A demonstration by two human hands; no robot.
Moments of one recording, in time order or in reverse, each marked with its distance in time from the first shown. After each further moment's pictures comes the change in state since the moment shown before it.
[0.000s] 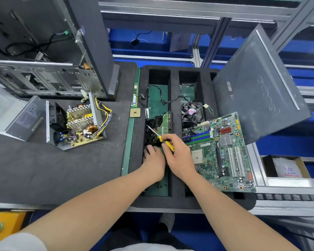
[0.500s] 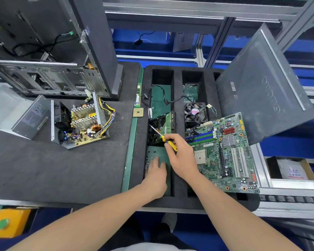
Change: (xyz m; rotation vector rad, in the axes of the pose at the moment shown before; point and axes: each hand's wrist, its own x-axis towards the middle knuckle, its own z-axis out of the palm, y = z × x) left_hand -0.025 -0.006 0.042 -0.320 0.035 0.124; right_hand 0.000 0.002 0.002 0.004 0.008 -0.009
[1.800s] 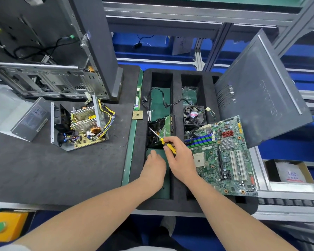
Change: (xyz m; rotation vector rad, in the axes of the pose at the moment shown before) left_hand 0.011 0.010 -0.031 0.415 -0.005 -0.053; right_hand -0.001 -0.001 0.001 0.008 -0.005 0.006
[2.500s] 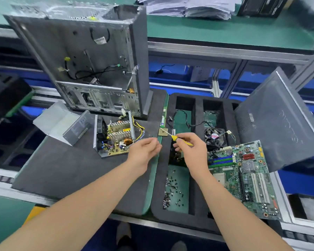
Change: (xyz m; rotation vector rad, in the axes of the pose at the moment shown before) left_hand -0.033 -0.129 -0.067 -2.175 0.420 -0.173; right_hand 0.057 -0.092 0.005 0.572 0.134 0.220
